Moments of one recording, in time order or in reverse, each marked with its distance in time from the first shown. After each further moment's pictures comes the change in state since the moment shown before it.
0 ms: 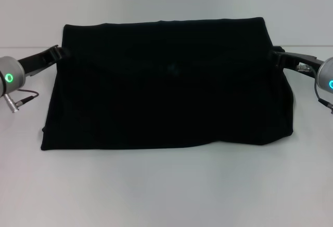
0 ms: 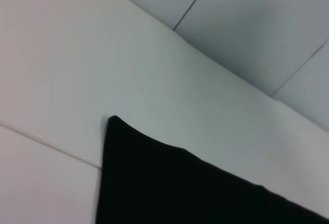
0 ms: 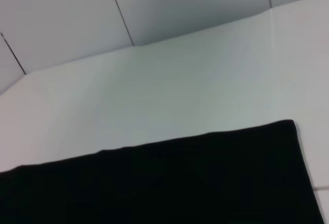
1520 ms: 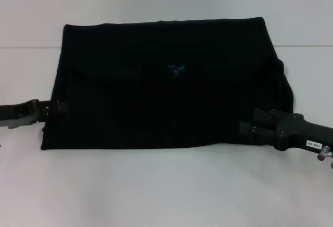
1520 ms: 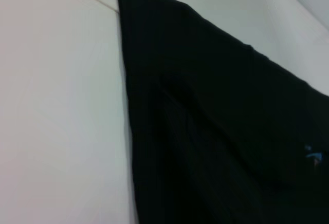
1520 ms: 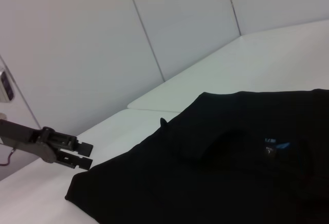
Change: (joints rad) left arm 0.202 0.169 0.384 0.002 -0.015 0.388 -0.239; right arm -0.288 -0.029 -0.116 -0.064 0.005 -0.745 -0.280
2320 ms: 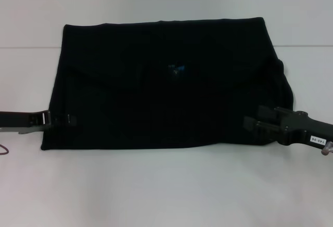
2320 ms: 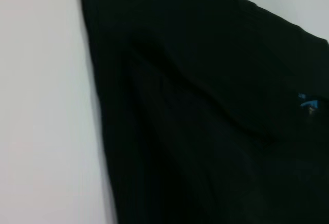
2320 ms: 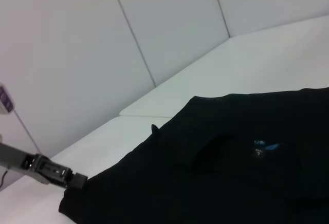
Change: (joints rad) left arm -0.012 -0.018 0.142 0.045 0.017 0.011 -0.021; right arm -0.001 -0.007 0.015 0.000 0.008 0.004 0.051
